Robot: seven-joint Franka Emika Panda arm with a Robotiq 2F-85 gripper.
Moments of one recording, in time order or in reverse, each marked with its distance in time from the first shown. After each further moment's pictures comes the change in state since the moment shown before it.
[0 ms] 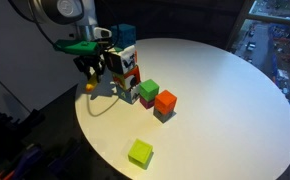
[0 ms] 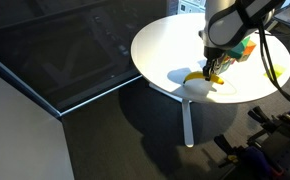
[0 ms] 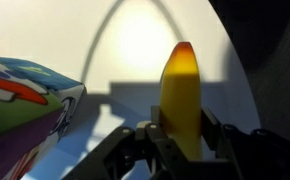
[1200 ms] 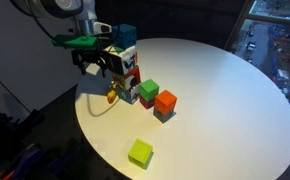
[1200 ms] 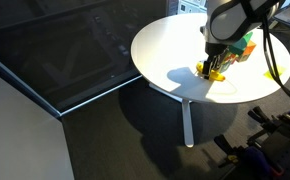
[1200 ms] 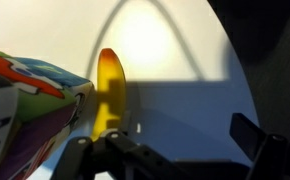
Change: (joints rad) arm -0.007 -0.036 0.000 -0.003 0.004 -0.020 0.000
